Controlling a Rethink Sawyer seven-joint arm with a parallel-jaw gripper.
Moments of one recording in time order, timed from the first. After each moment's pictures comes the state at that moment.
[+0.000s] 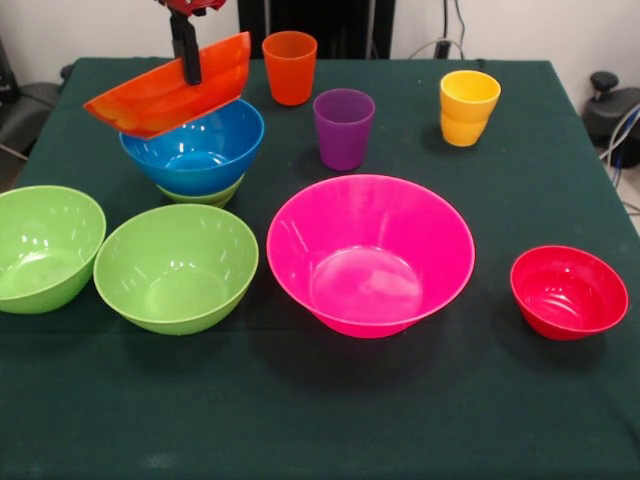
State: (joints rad) arm -0.78 -0.84 0.50 1.70 -0.40 0.67 2.64
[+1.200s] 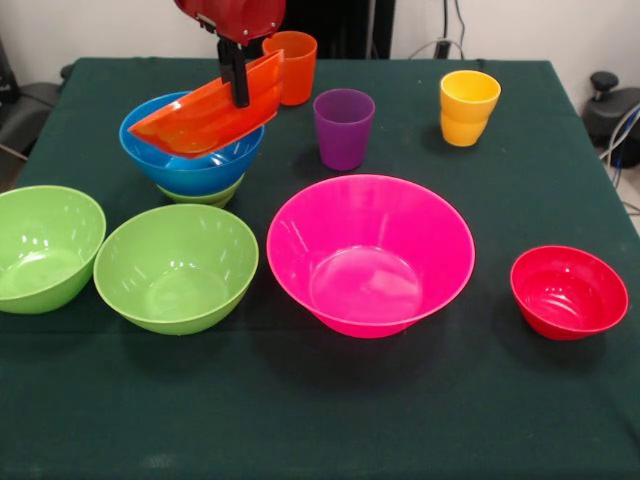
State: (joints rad) arm -0.73 -0.79 0.50 1.69 -0.42 0.67 2.64
